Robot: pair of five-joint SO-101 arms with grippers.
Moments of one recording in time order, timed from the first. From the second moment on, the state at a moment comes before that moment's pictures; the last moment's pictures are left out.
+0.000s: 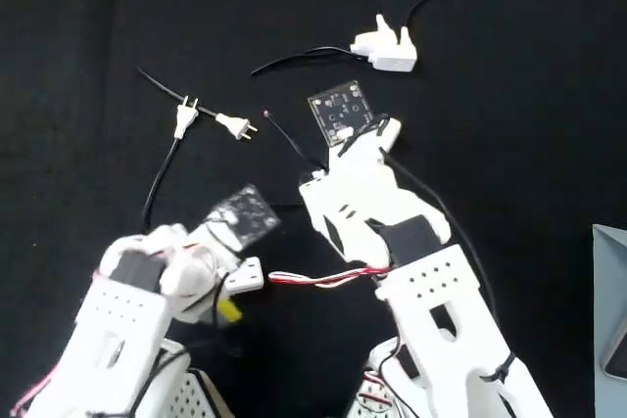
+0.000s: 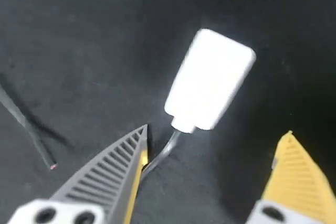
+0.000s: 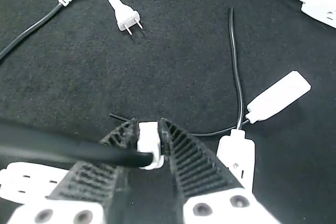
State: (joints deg) left arm 12.0 -56.7 68.6 69.9 -40.3; right arm -23.2 -47.7 53.2 50.2 2.8
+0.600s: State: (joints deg) left arm 12.7 -29.2 64.6 51.0 -40.9; right arm -23.2 -47.7 54.1 50.2 2.8
